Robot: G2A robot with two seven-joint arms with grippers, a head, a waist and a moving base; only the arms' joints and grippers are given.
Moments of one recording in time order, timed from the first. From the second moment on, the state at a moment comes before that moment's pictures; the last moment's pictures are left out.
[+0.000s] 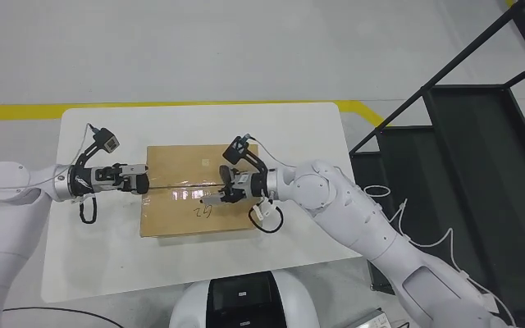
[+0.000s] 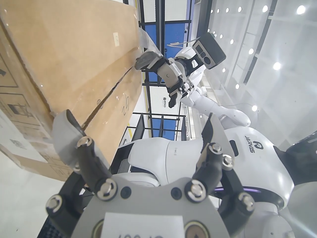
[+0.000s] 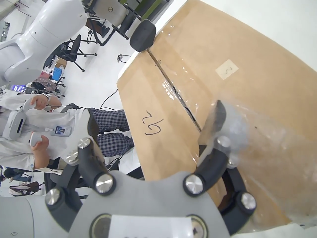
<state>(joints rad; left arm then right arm) 0.89 -0.80 -1.14 -1.15 -0.61 -0.28 -1.46 -0.93 -1.21 0.80 -1.51 -0.33 -0.40 0.69</state>
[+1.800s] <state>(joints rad) 0.93 -0.81 -1.21 -1.15 -0.56 -0.27 -1.41 -0.83 -1.27 0.73 -1.40 -0.35 -0.35 0.66</state>
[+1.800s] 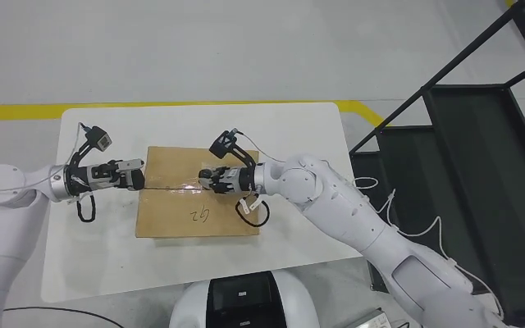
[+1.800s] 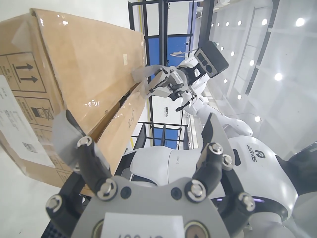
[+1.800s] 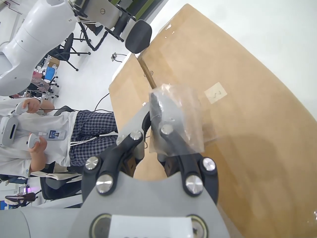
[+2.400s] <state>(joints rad) 0.94 -0.81 -1.23 -1.15 -0.56 -0.27 -1.41 -0.79 -1.32 0.66 -1.30 -0.43 -0.31 0.61</state>
